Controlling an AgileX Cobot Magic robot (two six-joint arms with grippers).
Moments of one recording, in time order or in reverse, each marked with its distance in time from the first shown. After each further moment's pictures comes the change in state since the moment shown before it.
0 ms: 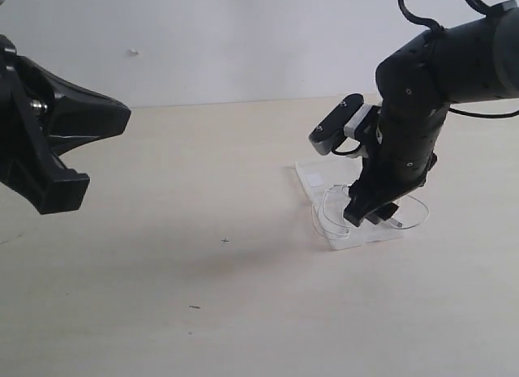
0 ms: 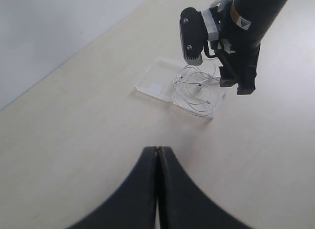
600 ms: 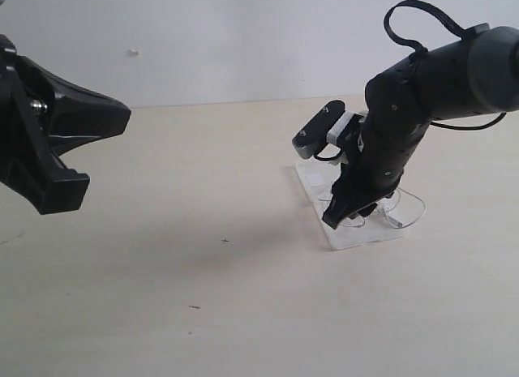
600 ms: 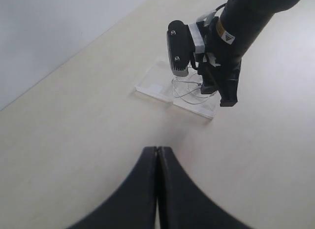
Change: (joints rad) left arm 0.000 0.000 0.000 0.000 0.000 0.000; right arm 0.000 0.066 0.000 0.071 -0.164 -0.063
